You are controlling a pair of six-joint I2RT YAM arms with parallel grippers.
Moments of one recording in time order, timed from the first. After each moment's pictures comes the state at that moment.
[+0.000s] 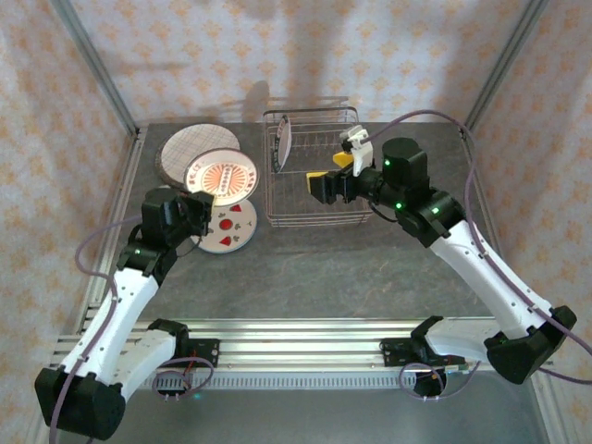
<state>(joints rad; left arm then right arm) -0.14 0.87 0.73 -0.31 0.13 -1.48 0.60 1.18 1.31 -0.43 -0.30 0.11</state>
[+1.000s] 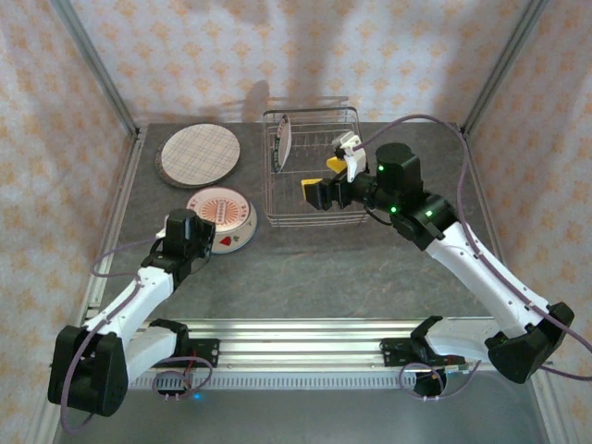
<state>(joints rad) -0.14 1.04 0.46 -0.09 -0.03 -1.46 0.62 1.18 1.27 -0.39 -0.31 0.09</state>
